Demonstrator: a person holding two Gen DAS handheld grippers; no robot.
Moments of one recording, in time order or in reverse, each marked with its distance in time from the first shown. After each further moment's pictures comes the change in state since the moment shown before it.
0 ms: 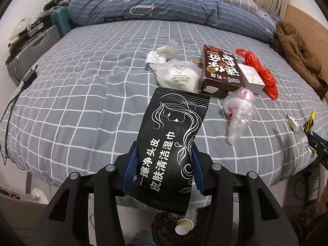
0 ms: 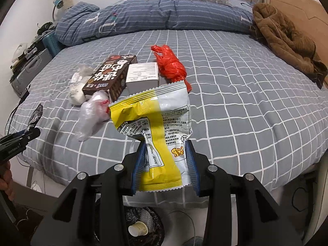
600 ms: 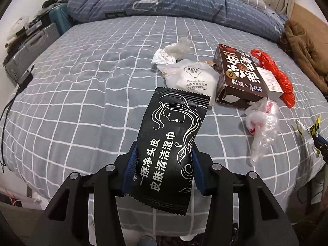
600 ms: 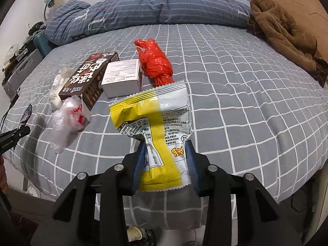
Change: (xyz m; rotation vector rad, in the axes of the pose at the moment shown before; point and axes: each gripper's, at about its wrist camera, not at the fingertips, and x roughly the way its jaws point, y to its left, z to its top) left arm 0.044 0.013 0.027 -0.008 0.023 0.026; right arm 0.047 -0.027 0.018 0.020 0.030 -0.025
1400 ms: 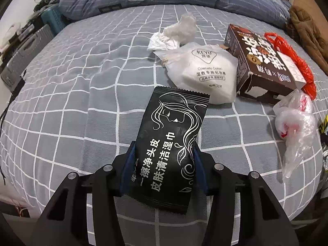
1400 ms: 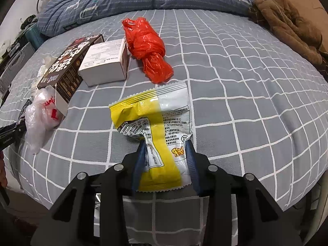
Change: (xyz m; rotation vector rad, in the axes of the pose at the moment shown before) left arm 0.060 -0.004 0.013 0.052 0.049 0.050; right arm 0.054 -0.011 0.002 0.002 0.076 -0.020
